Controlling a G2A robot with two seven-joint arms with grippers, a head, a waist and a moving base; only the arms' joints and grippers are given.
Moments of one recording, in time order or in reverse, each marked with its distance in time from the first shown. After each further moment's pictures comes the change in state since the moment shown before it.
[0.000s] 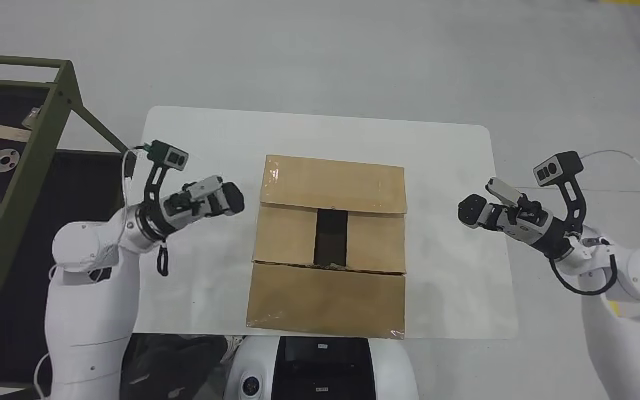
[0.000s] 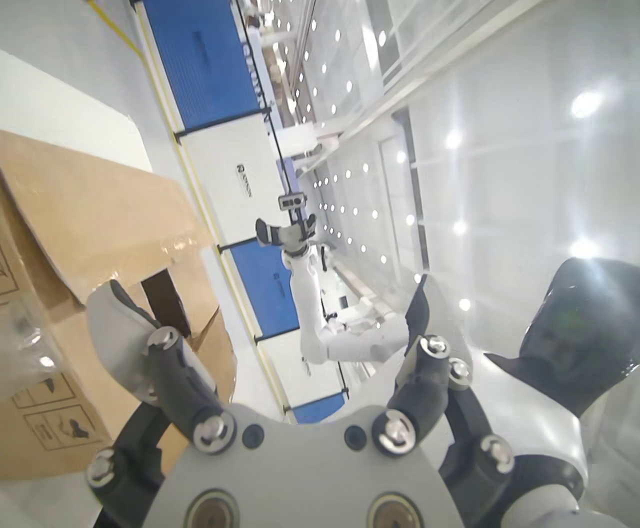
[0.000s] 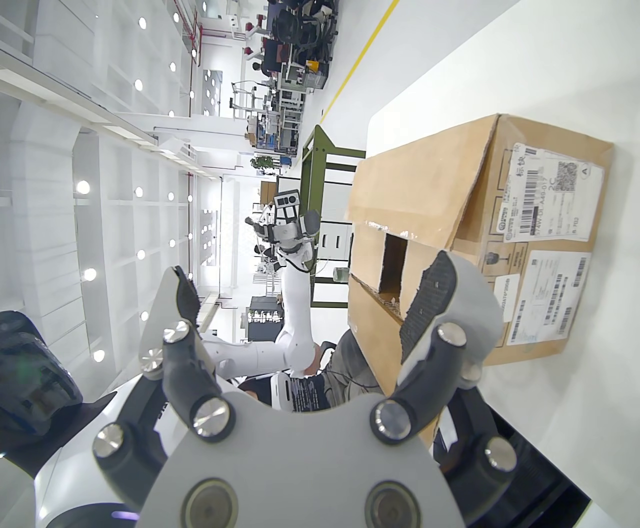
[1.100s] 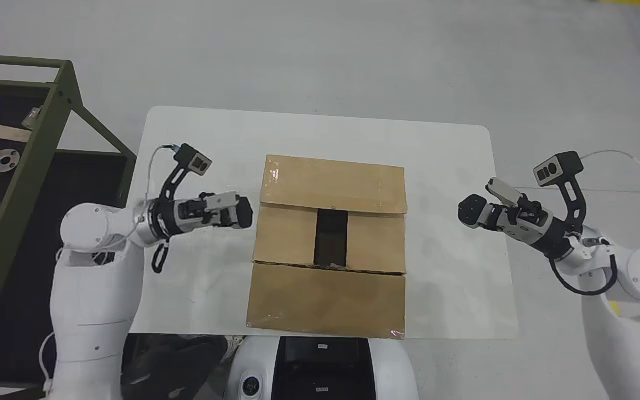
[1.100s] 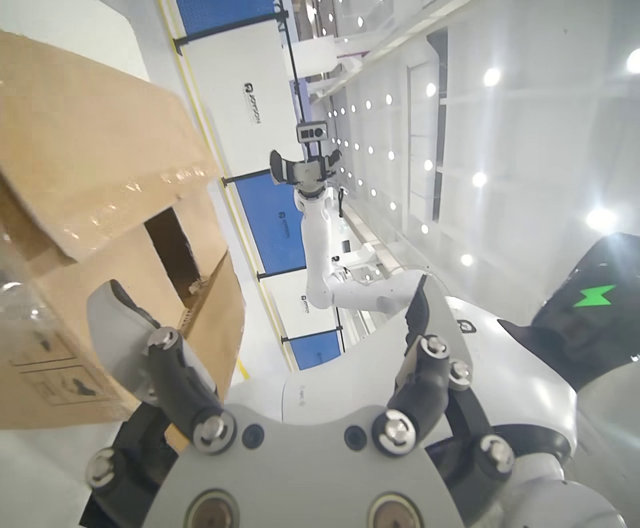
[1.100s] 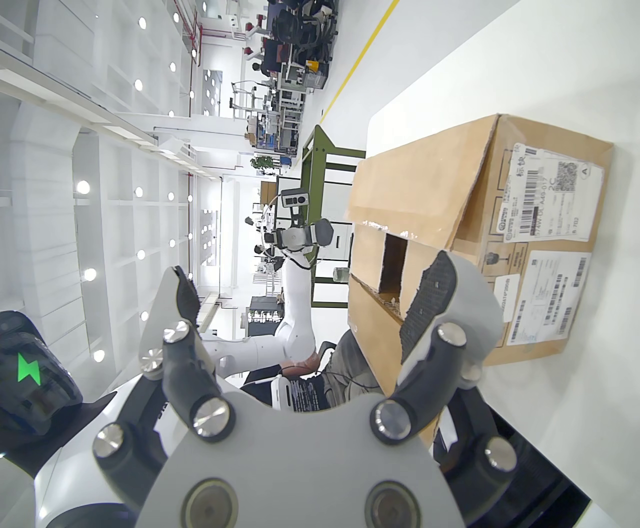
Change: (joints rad) left arm -0.080 0.026 0.069 0.082 0.001 0.059 -0.163; right arm 0.000 0.000 0.000 0.000 0.000 0.000 0.000
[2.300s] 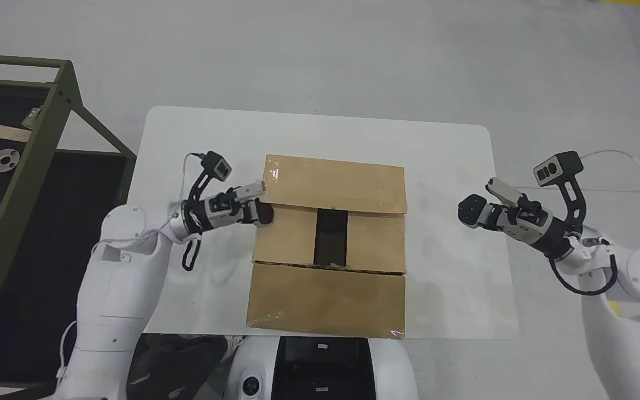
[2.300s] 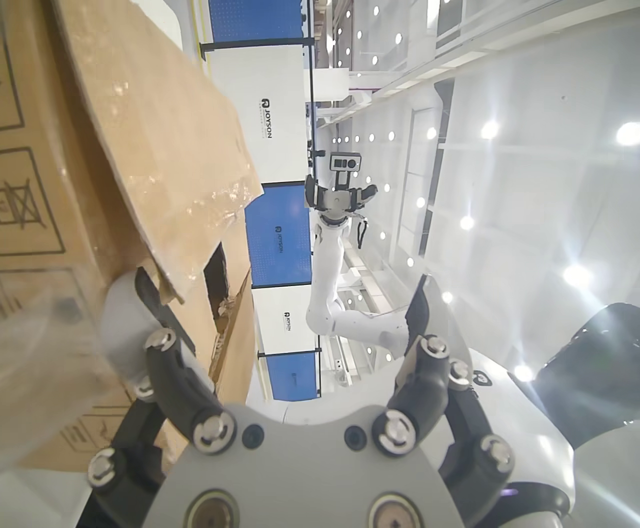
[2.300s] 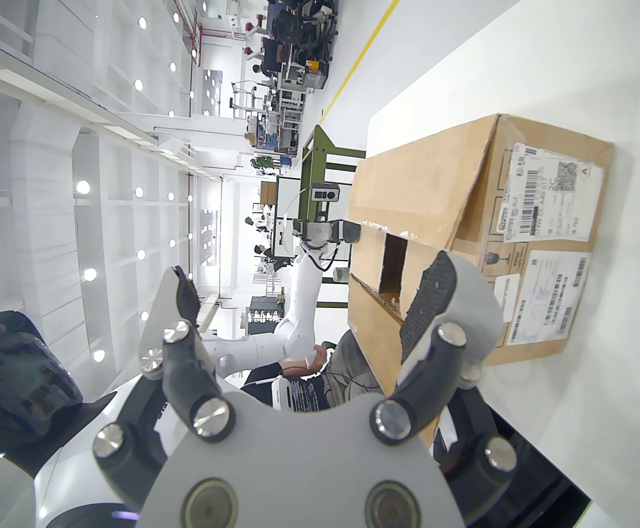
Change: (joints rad) left arm -0.039 0.022 0.157 0.128 0.020 -0.004 0.227; right arm 0.000 0.000 0.000 0.000 0.000 0.000 0.000
